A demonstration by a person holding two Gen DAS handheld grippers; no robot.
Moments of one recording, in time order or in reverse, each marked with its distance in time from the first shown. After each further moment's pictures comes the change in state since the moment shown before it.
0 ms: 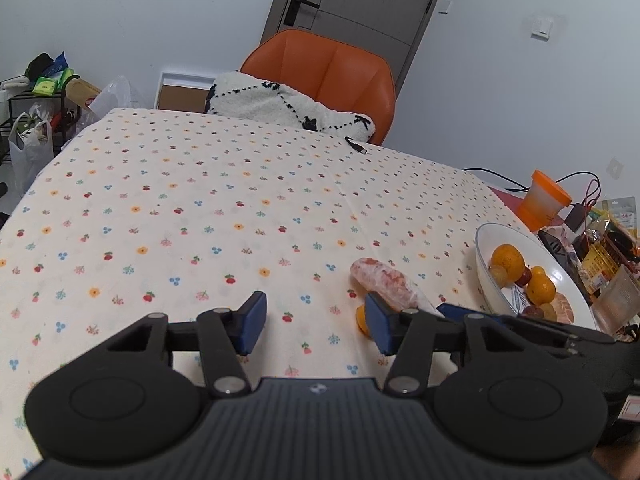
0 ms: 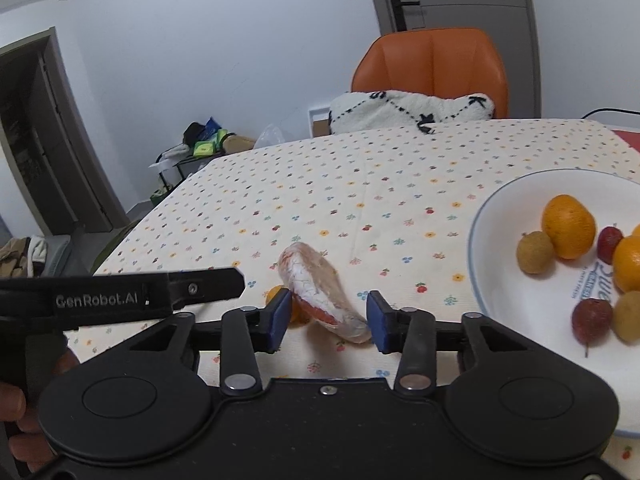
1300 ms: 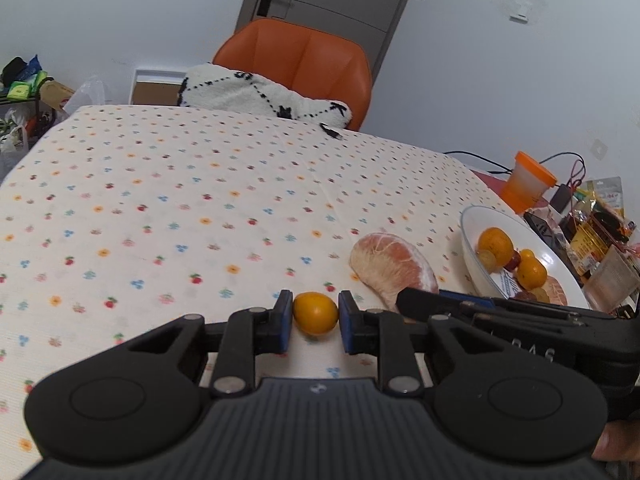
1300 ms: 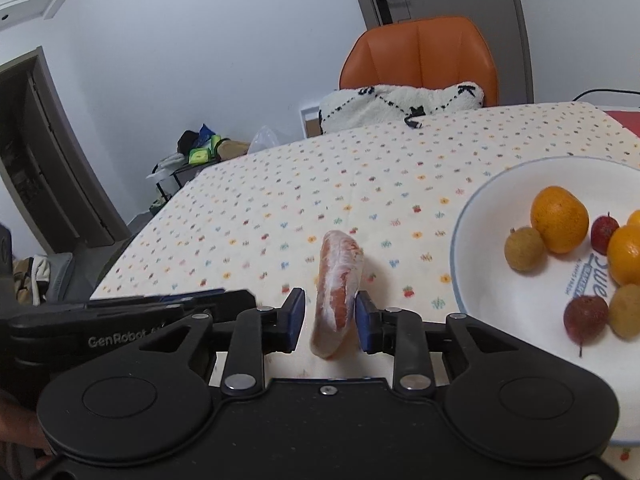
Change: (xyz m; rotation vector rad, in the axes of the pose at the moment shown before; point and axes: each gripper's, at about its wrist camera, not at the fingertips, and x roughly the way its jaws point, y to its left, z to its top) left arm 0.017 -0.006 -0.002 0.042 0.028 -0.052; right arm 0.001 -0.014 0.008 0.079 0.001 0.006
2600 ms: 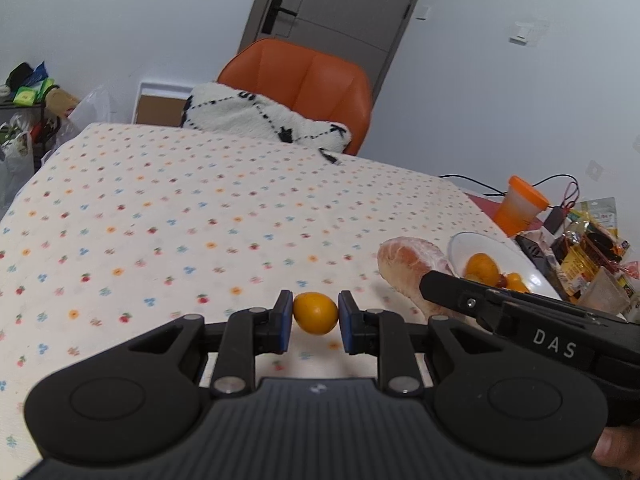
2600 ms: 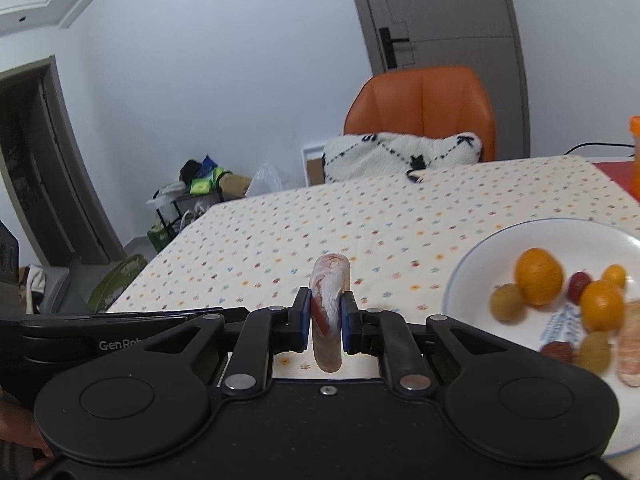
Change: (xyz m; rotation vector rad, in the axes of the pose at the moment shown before) left arm -0.020 -0.010 0.010 -0.013 -0.054 -0.013; right arm -0.037 0.012 0.011 -0.049 -0.124 -0.024
